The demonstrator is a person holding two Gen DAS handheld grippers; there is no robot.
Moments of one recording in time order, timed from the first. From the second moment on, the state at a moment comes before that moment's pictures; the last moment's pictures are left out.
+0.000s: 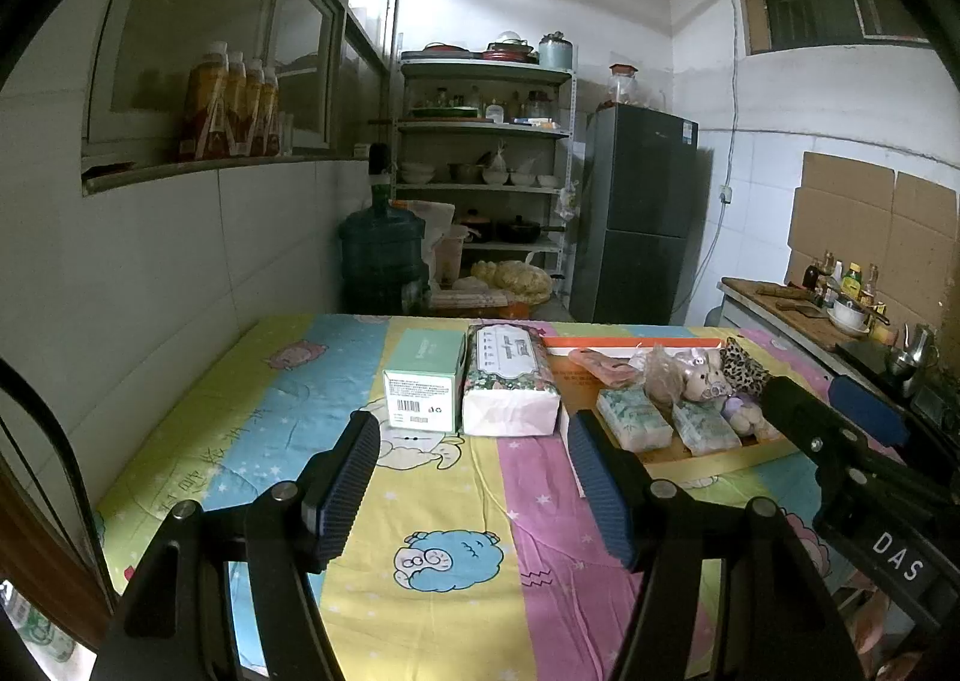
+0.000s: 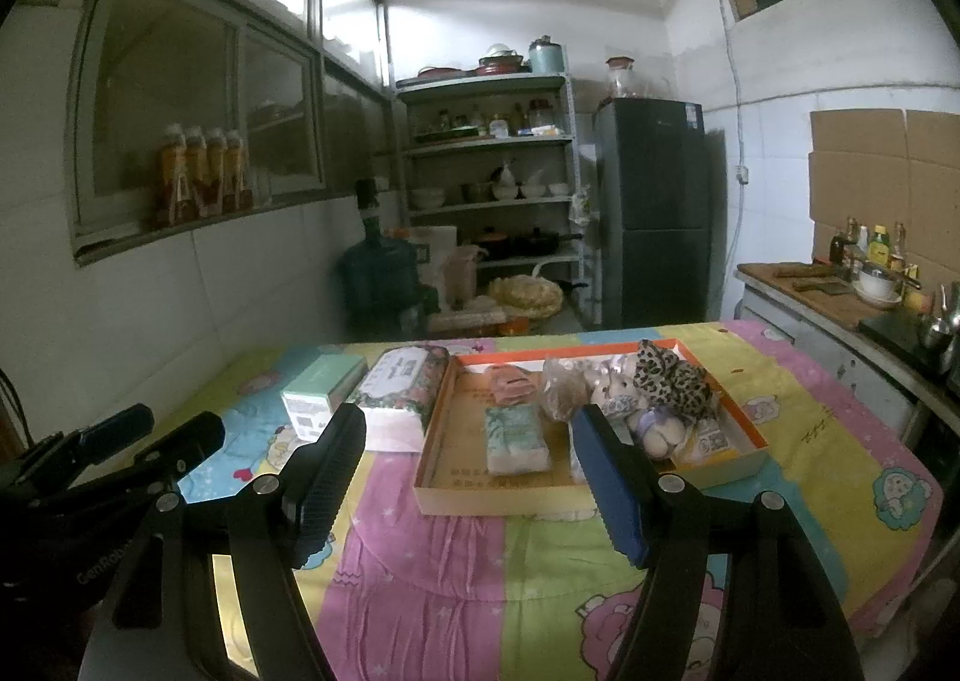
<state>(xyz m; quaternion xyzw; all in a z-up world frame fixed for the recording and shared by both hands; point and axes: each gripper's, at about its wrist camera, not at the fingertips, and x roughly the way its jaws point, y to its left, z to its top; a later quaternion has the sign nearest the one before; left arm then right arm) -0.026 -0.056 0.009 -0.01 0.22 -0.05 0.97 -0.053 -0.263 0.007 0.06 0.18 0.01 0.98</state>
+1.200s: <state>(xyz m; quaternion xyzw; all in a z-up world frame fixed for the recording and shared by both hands) -0.026 -0.058 0.007 -0.01 0.22 -0.06 0.97 -0.054 -0.261 0.006 0.06 0.18 0.01 0.98</state>
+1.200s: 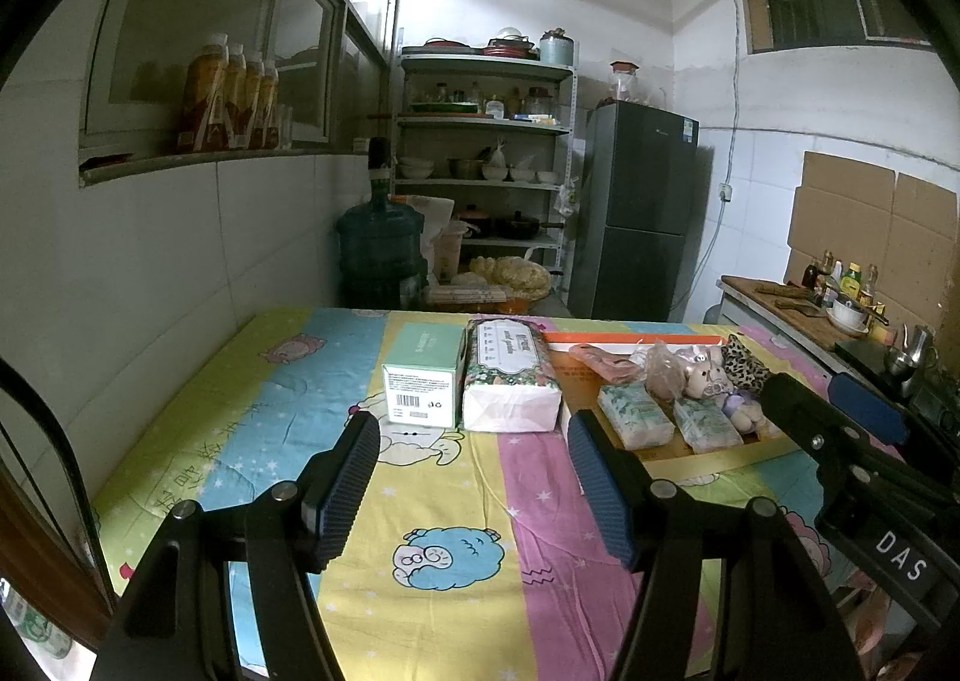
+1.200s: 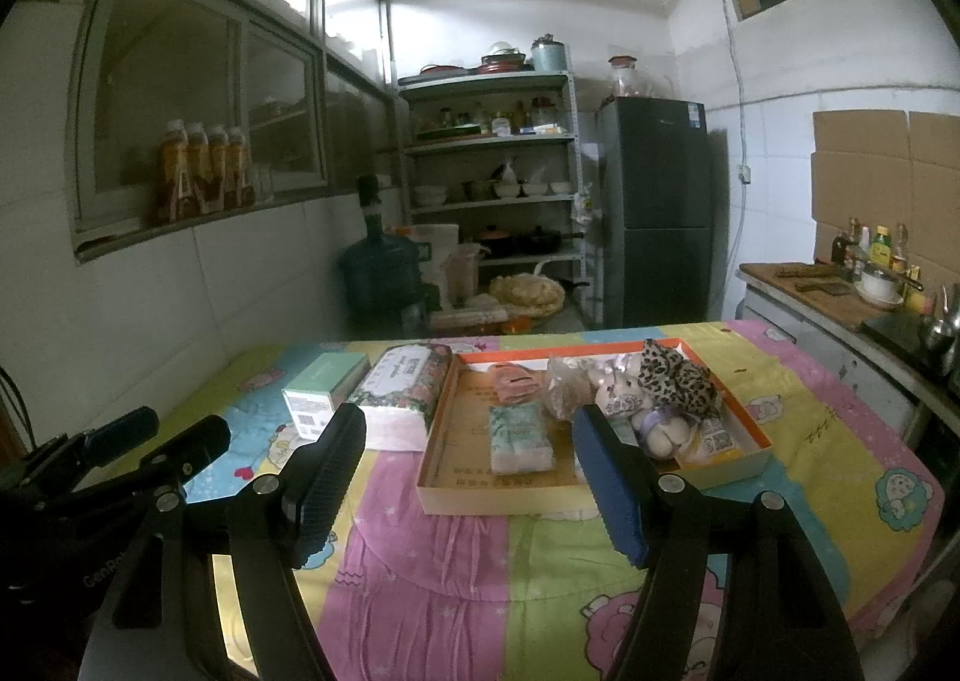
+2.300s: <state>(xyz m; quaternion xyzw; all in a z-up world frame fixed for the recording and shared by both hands) -0.025 -0.056 0.008 -0.01 0.22 -0.06 0.97 -0.054 -0.258 0.007 0.05 0.18 0.01 0.98</state>
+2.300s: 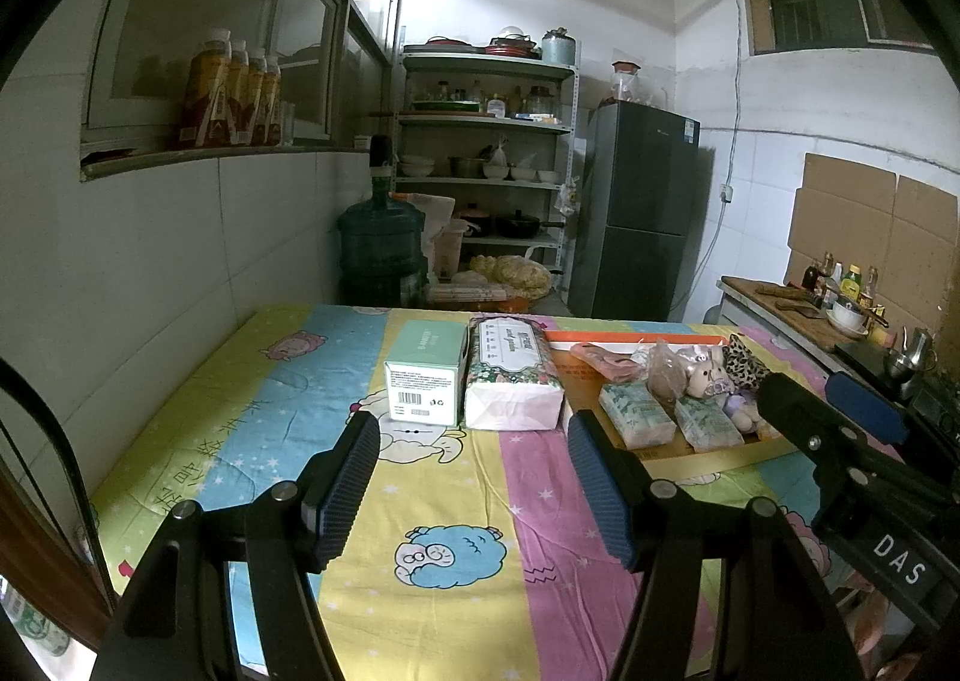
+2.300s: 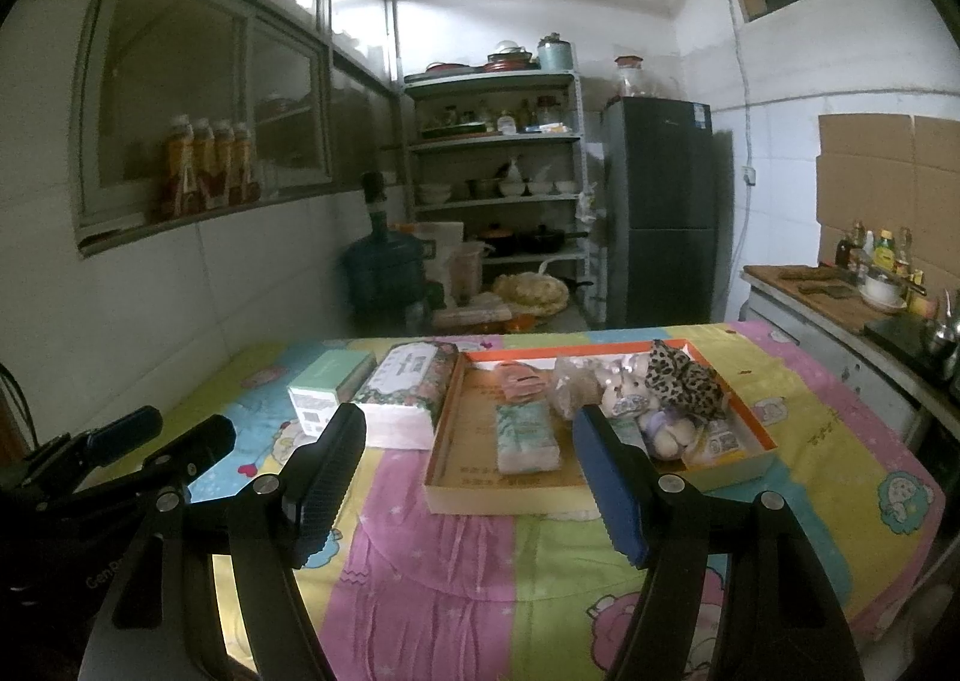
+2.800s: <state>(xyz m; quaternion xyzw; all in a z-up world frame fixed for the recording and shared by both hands) -0.025 -0.056 0.008 -0.01 0.22 -0.06 0.97 -0.054 -0.257 0.007 0.05 0.18 0.01 0.98</state>
